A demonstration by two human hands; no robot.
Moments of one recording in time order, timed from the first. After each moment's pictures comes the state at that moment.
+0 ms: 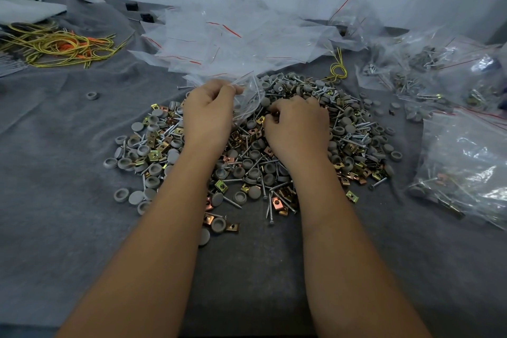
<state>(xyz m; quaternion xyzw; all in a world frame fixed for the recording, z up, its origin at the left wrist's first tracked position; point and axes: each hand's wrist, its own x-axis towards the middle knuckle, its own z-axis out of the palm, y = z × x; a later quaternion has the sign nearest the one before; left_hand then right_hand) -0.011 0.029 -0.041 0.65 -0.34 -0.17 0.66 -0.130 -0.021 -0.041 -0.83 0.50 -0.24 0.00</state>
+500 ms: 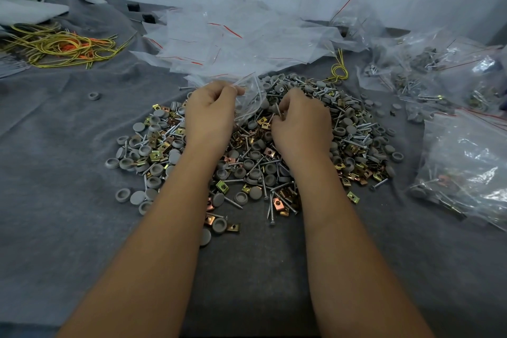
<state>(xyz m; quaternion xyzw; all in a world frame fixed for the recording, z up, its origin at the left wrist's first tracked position) -0.012 0.031 -0.039 0.65 -0.35 -0.17 0.65 -0.130 -0.023 -0.042 -0.78 0.52 -0.33 0.08</state>
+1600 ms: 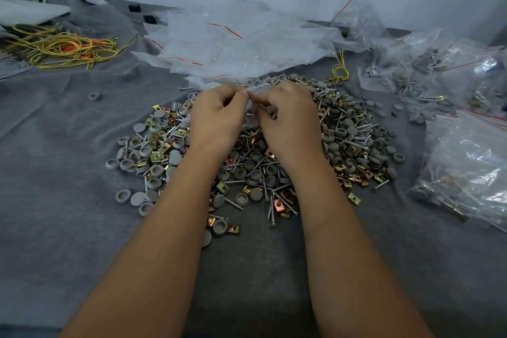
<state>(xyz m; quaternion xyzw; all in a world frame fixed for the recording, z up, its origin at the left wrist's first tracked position) -0.014 0.033 -0.040 0.63 -0.44 -0.15 0.62 -0.122 -0.016 -0.038 -0.83 0.34 -0.42 0.11</state>
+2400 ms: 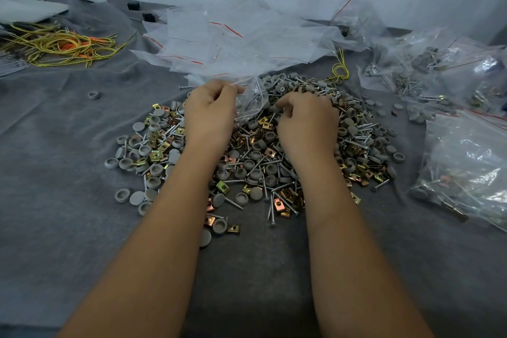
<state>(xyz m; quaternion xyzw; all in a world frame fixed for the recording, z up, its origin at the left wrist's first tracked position) -0.010 0.030 -0.039 0.64 -0.35 -0.17 0.66 -0.135 -0.023 -0.035 -0.80 0.51 -0.32 0.07</state>
